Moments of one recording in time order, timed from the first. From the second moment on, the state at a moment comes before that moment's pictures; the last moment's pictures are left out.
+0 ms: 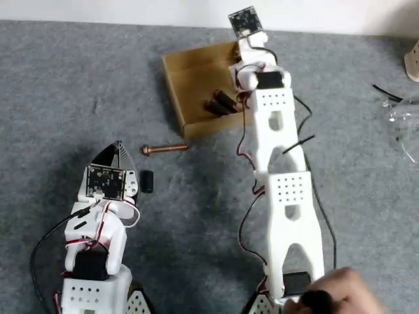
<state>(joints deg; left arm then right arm) -2.8 -103.3 96.0 29.3 -5.2 -12.5 66.9 -79.0 56.0 18.9</state>
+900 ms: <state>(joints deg) -2.2 -103.3 96.0 29.3 -5.3 -13.7 75.9 -90.9 67.6 17.6</state>
